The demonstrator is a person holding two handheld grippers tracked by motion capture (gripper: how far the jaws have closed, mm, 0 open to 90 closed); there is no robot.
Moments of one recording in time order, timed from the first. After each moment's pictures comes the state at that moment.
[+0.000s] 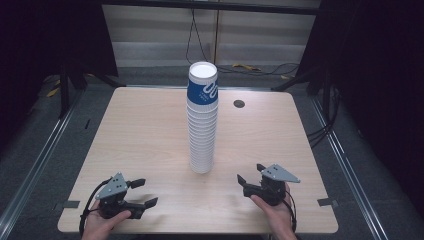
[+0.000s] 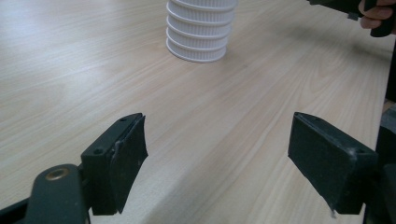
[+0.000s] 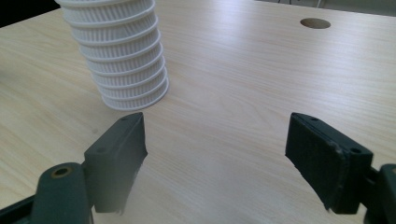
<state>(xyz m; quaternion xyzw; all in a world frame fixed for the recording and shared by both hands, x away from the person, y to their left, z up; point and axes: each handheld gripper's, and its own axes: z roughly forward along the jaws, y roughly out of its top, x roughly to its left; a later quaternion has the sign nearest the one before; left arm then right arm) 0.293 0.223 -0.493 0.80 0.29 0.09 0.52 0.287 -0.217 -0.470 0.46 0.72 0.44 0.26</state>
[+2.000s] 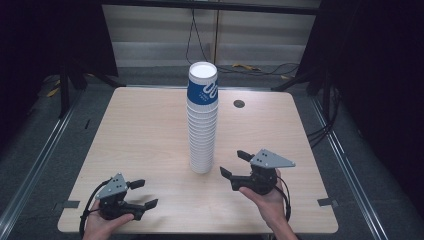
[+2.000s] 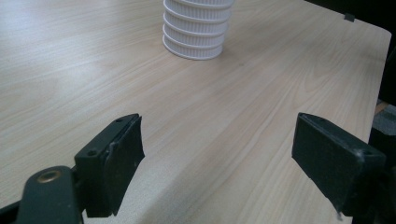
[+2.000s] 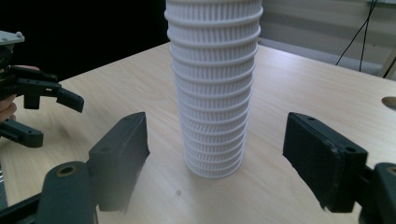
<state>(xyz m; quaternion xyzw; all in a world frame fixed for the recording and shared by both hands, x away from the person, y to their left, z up) 0.291 0.222 -0.492 0.80 0.29 0.08 0.52 0.296 -0.180 -0.403 0.35 0.75 0.51 0.22</state>
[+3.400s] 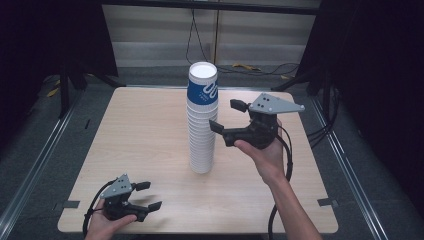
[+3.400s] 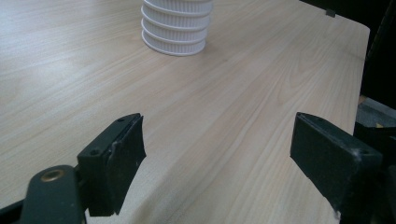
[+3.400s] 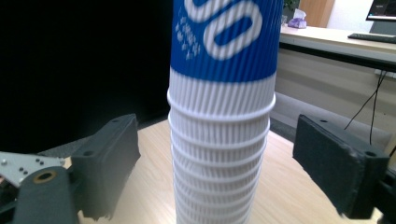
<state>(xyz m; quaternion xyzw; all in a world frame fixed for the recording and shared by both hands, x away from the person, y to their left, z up) 0.293 0.214 -0.498 0.81 0.28 0.05 0.52 0.343 -0.154 -0.275 0.29 0.73 0.58 0.23</state>
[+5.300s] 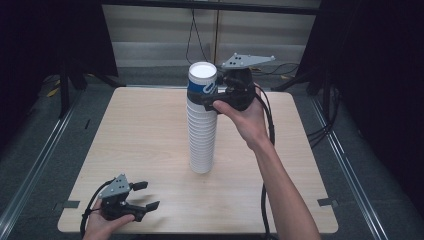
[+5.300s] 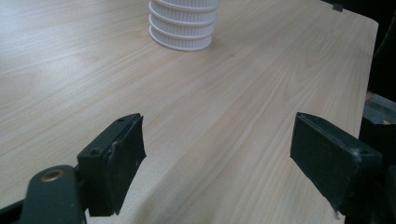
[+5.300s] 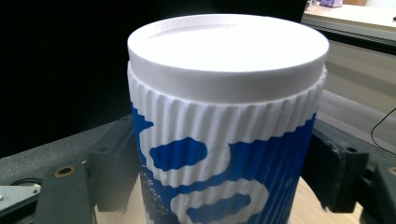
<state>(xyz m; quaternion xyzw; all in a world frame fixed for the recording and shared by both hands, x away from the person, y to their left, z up) 0.294 0.219 -0.498 0.81 0.28 0.06 0.51 0.407 -0.113 -0.233 0.27 0.77 0.55 0.17</state>
